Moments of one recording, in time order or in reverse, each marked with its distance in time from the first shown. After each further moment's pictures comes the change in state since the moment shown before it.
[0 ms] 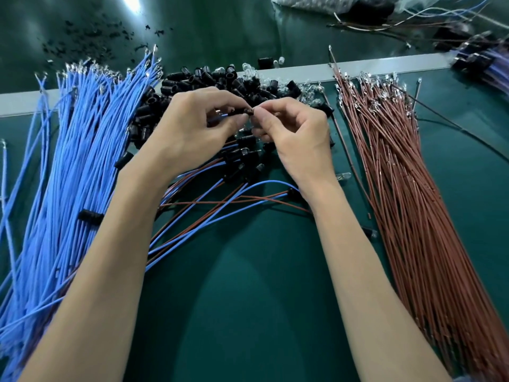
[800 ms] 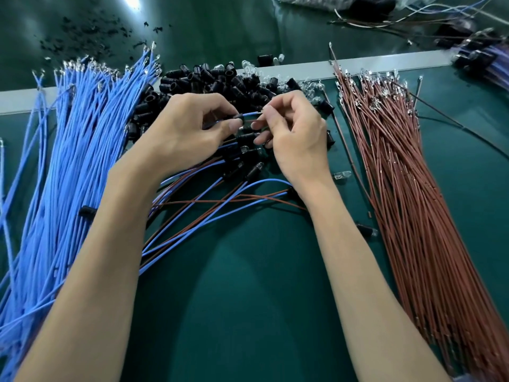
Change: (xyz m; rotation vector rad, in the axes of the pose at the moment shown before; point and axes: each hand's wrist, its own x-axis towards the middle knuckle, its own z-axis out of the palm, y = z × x) left_hand -0.001 -0.009 -0.004 0.031 -0.098 -0.106; right_hand -0.001 -0.004 0.002 -0.060 0.006 0.056
